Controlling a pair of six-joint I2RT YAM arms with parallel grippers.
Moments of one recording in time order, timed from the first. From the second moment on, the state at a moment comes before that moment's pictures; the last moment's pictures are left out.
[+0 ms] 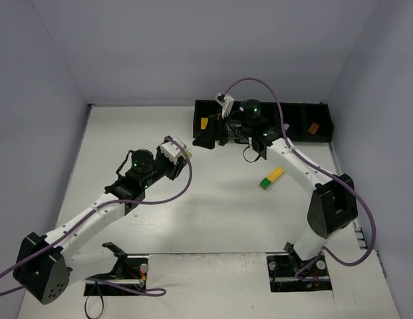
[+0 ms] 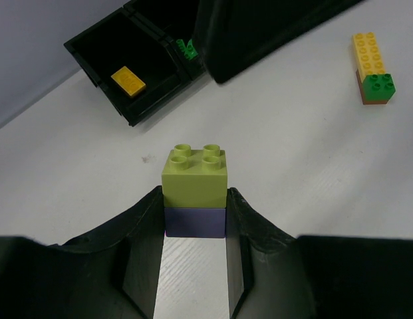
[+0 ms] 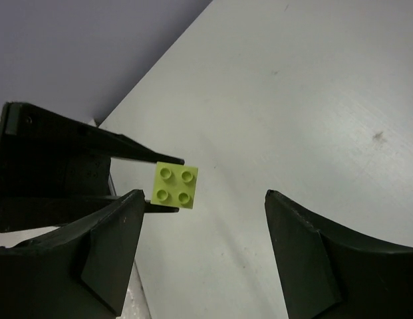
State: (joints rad) left arm -0.57 1.09 0.73 0.13 0.15 0.17; right arm 0.48 1.64 1.35 -0.05 -0.73 0.34
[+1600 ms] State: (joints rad) left arm -0.57 1.16 0.78 0.18 0.21 0.20; right arm 0.54 1.70 1.34 -0.09 -0.81 0.35
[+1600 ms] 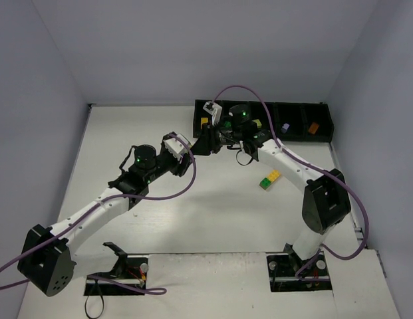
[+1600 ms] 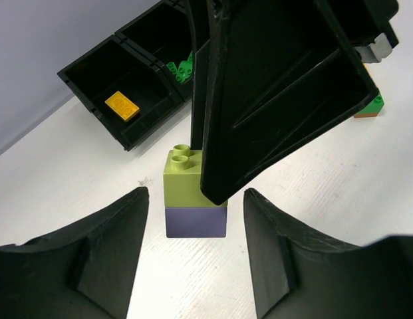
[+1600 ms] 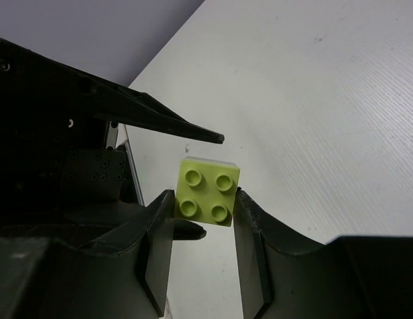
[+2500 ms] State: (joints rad) left arm -0.57 1.20 0.78 0.16 0.20 0.21; right arm 0.54 1.70 1.34 -0.09 -0.81 0.34
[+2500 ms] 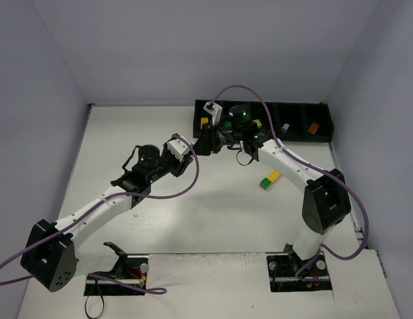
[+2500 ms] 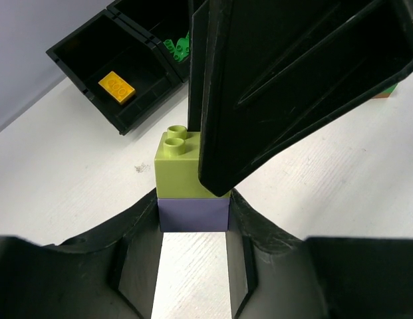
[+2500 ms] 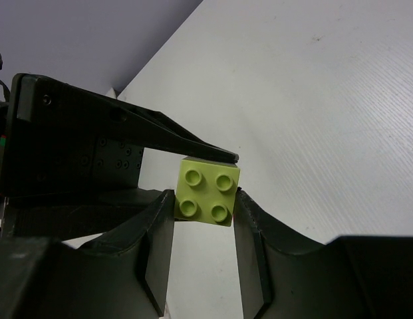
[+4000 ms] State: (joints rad) left arm -0.58 1.18 0.69 0.30 0.17 0.04; right arm 0.53 1.68 1.31 -0.08 -0.81 0.35
